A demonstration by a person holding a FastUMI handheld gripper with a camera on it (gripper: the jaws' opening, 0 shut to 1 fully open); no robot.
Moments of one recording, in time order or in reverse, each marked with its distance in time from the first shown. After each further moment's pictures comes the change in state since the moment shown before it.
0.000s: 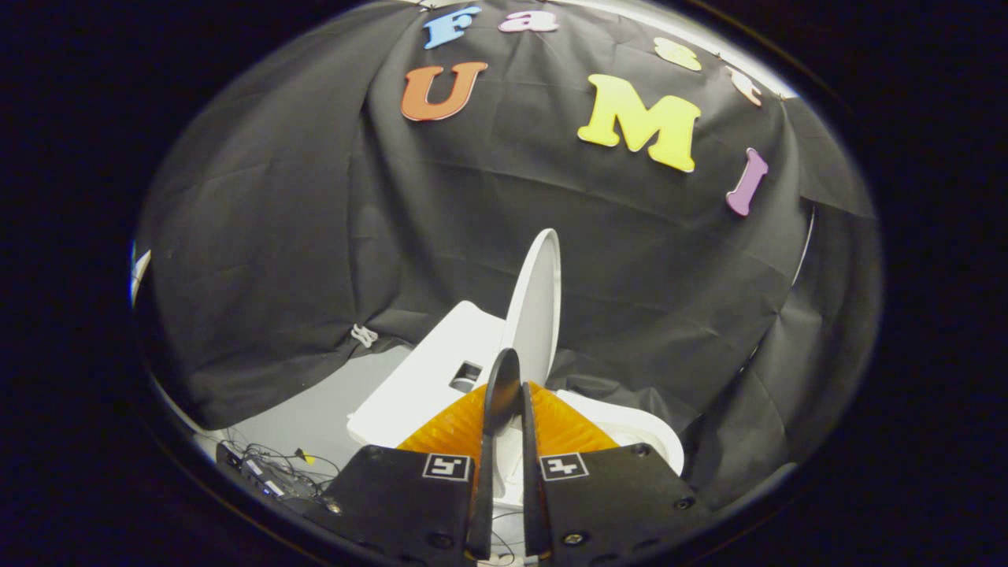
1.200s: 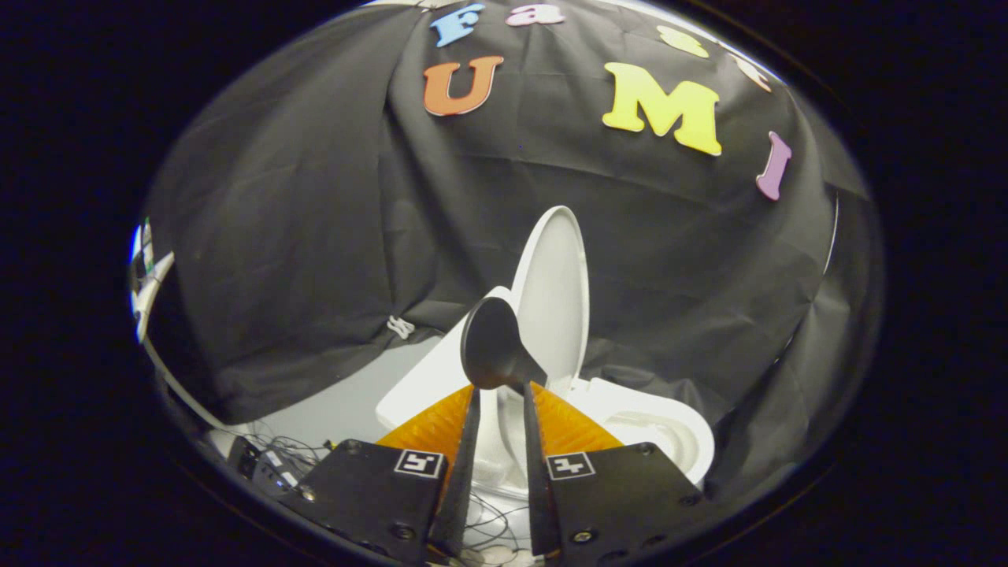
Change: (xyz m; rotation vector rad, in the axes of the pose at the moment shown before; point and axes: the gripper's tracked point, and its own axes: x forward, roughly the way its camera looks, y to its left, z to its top) arm -0.012 0.009 -0.023 0.048 0.033 0.174
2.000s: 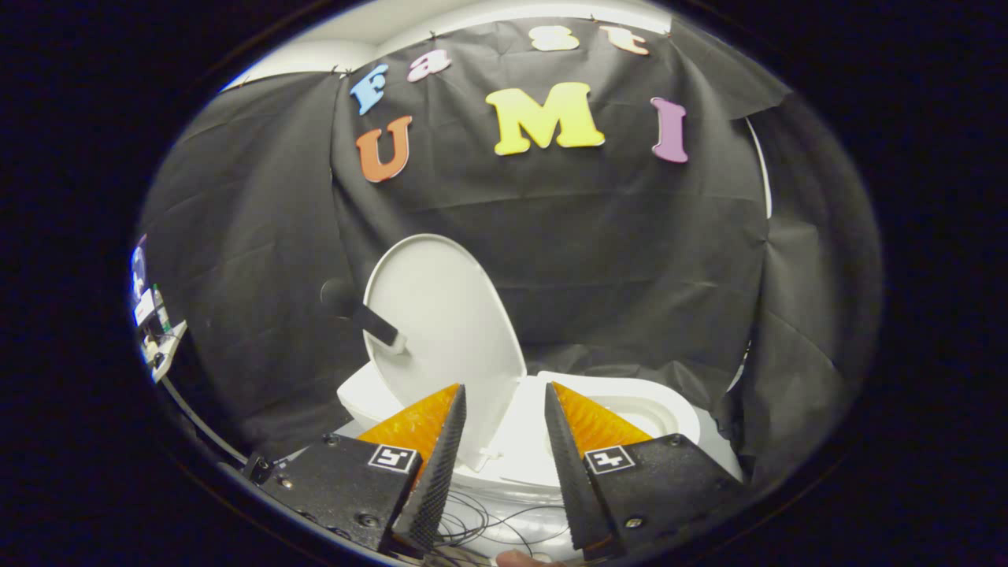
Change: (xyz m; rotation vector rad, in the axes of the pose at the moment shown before) arm -0.109 -0.172 -0.074 0.229 -0.213 -0.028
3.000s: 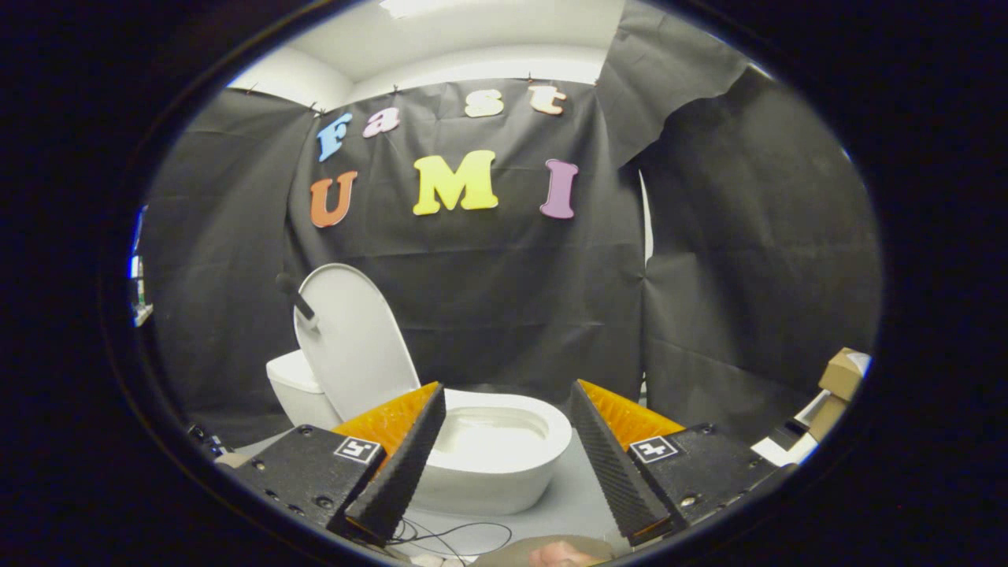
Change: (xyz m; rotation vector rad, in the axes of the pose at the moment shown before) arm -0.152 -0.157 -0.062 -0.001 -0.280 -0.236
